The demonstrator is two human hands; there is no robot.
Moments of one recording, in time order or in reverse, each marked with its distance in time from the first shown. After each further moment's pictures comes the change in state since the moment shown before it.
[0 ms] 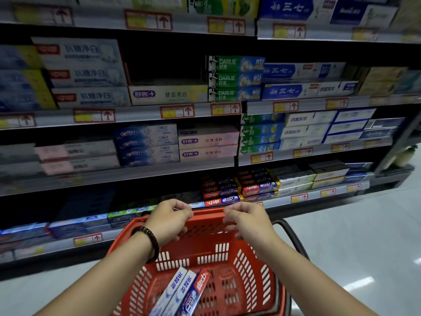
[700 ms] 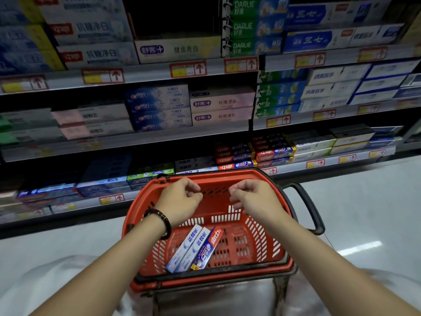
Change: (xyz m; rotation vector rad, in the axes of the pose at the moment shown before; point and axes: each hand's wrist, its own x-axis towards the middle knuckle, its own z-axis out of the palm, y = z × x) left_hand -0.019 -0.047 0.000 0.263 0.030 0.145; right_hand -0.018 0.023 0.013 -0.156 -0.059 0.018
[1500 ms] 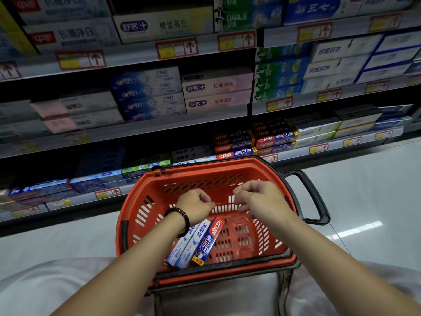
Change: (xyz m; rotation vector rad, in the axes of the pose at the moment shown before) left_hand 0.042 -0.046 0.076 0.100 -0.183 -0.167; right_hand 0.001 0.028 -0.005 0.020 -0.022 0.078
